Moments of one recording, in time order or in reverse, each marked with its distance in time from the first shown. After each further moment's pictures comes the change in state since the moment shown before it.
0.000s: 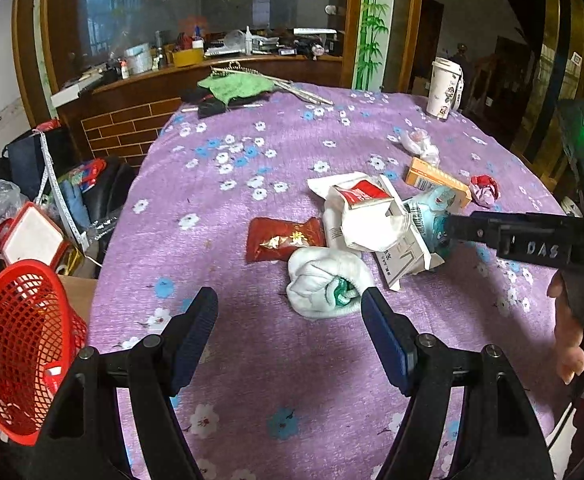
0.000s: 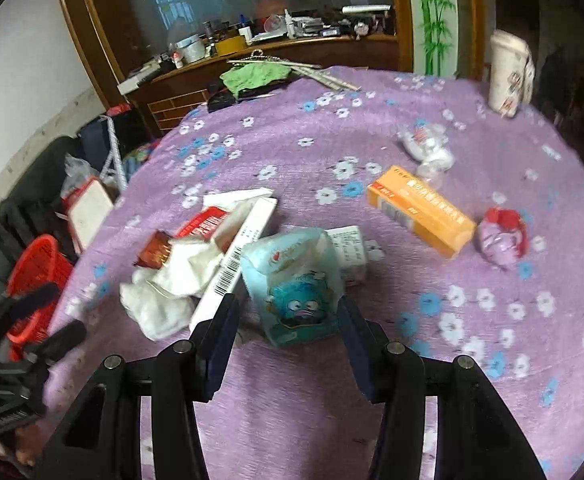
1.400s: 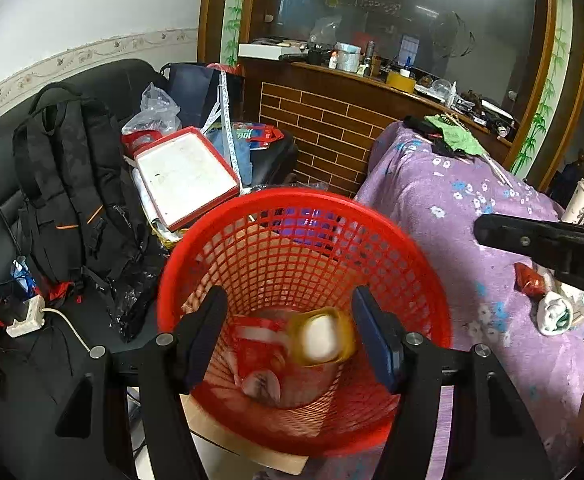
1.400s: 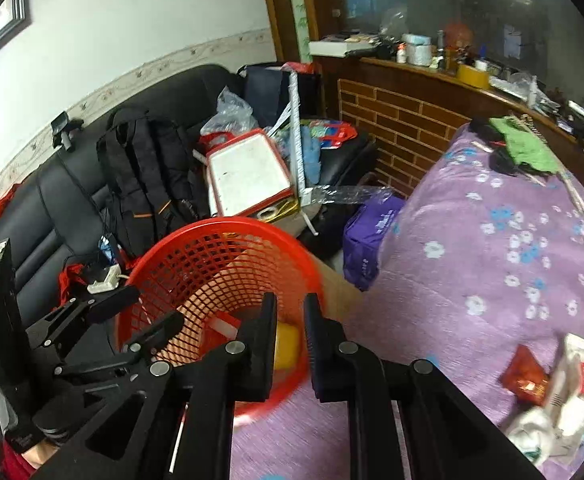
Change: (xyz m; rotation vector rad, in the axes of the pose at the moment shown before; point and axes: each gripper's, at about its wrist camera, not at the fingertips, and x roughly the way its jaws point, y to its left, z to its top) left arm -0.086 0.266 -0.089 -0.423 -0.113 0.293; right arm 0.058 0.347 0.016 -0.437 0.008 0.260
